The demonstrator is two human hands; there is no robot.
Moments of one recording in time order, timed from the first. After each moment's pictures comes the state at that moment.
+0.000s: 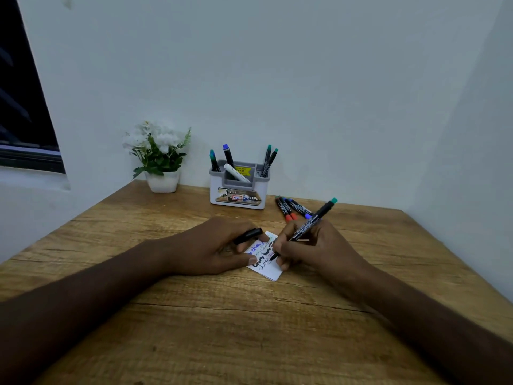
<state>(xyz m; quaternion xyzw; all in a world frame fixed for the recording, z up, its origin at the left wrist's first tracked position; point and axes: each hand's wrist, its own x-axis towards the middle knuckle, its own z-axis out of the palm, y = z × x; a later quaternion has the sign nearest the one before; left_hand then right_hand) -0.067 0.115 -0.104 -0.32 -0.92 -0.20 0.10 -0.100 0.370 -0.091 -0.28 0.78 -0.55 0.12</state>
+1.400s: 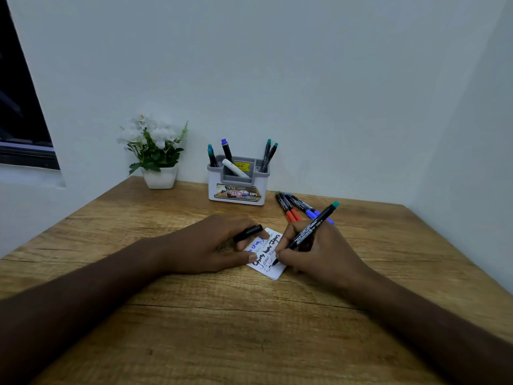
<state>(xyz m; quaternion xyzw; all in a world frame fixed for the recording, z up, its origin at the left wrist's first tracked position) -0.072 0.108 -0.109 -0.30 -0.94 -0.17 0.08 -0.093 0.364 -0.091 -0.28 0.86 -0.43 0.03</state>
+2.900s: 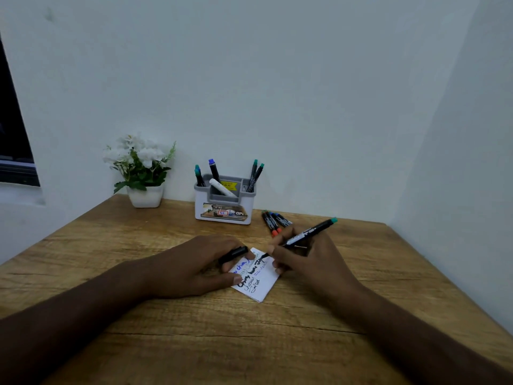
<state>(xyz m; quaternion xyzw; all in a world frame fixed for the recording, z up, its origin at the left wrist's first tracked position) -0.067 0.112 -0.102 -0.29 -0.94 -0.17 0.07 -0.106 0.371 -0.088 -0.23 0.80 -0.55 0.00</state>
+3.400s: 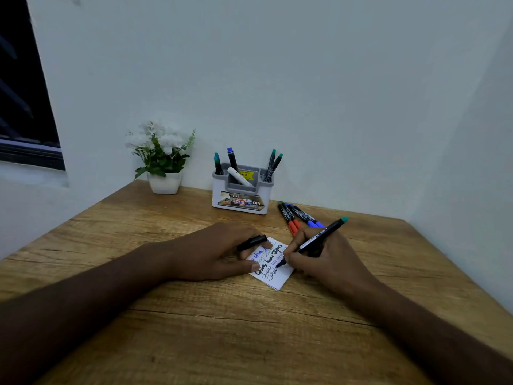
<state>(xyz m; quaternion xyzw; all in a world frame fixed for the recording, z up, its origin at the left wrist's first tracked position) -0.069 0.111 -0.105 -0.30 -0.94 -0.18 0.07 -0.109 0.370 -0.095 -0.28 0.85 -0.44 -0.02</state>
